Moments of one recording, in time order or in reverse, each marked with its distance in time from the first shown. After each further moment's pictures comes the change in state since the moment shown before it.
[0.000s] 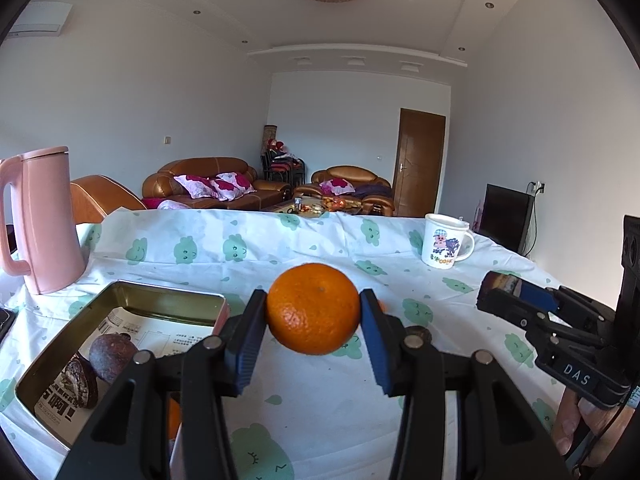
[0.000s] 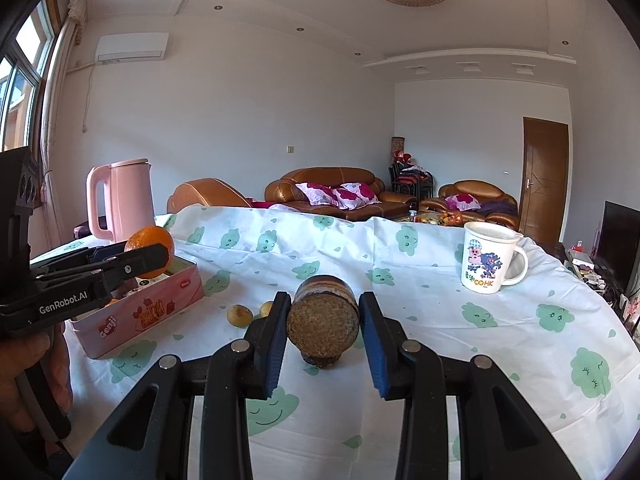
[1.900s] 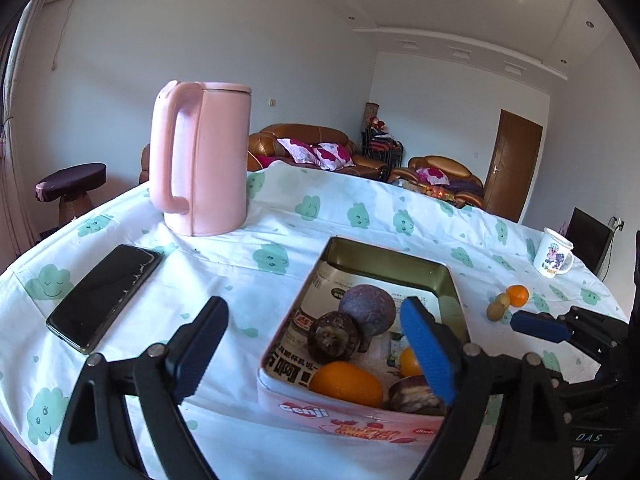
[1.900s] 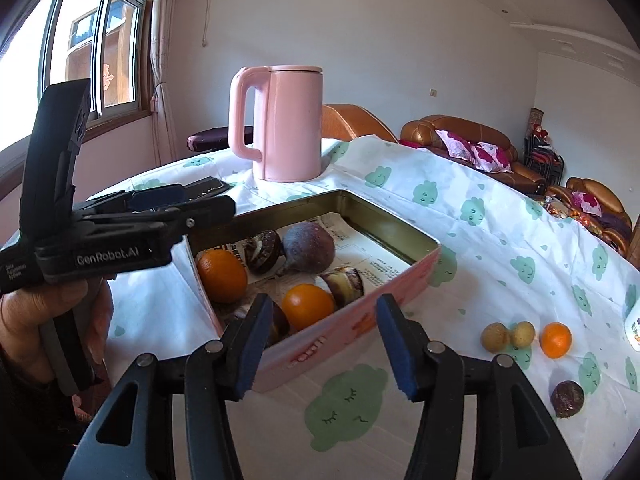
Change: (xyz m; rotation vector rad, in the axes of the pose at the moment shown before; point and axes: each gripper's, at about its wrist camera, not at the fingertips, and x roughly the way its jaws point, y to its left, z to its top) left arm -0.068 0.161 -0.018 -0.192 0.085 0.311; right arm 0.068 0.165 0.011 -0.217 0.253 0.384
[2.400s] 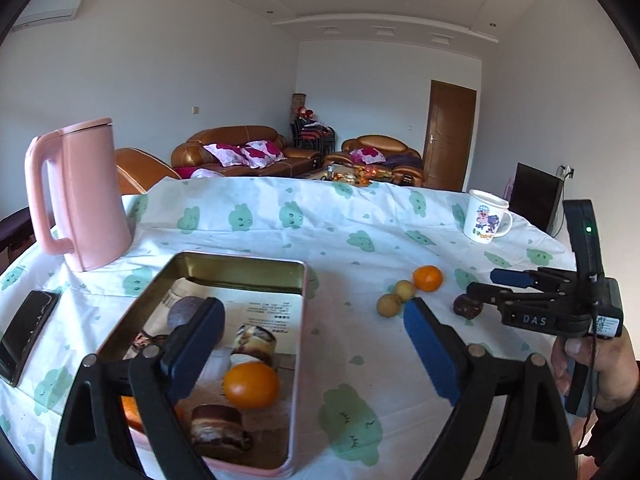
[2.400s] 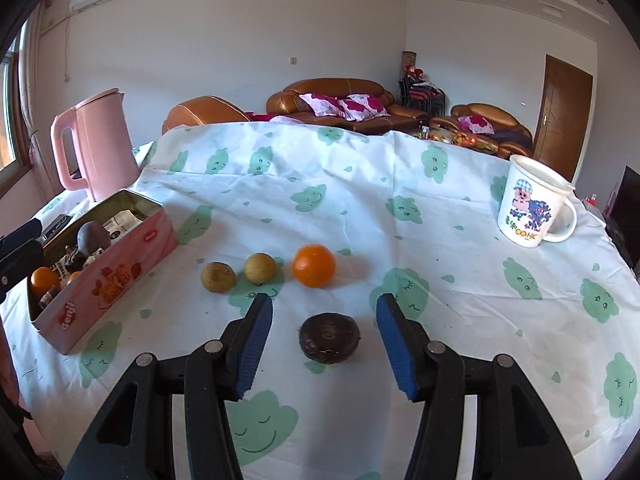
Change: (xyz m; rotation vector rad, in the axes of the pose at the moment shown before) left arm 0.021 -0.130 0.000 0.198 0.042 -0.202; right arm -0.026 -0.170 -0.044 0.309 0.134 -0.314
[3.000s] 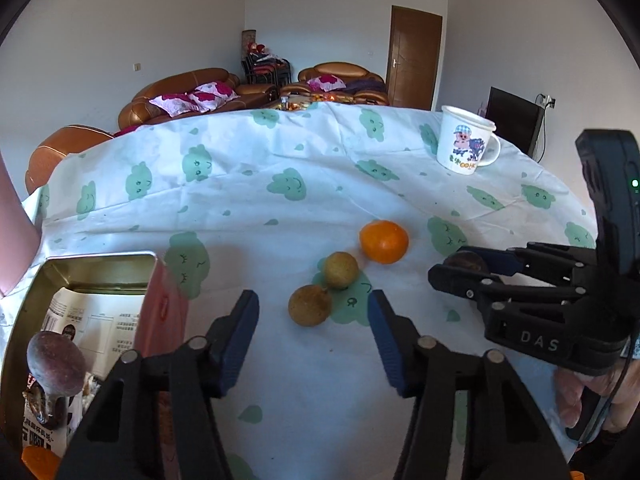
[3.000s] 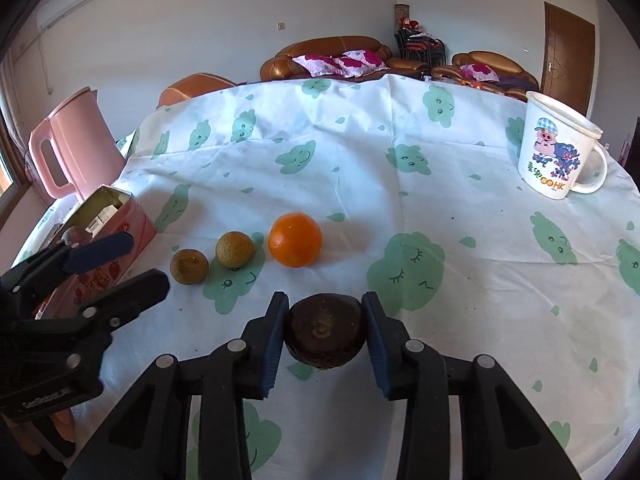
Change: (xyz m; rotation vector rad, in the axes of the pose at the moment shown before) left arm 0.115 -0.073 0.008 0.113 0.294 -0.102; right arm 0.027 -0.018 0.001 0.110 0.092 0.042
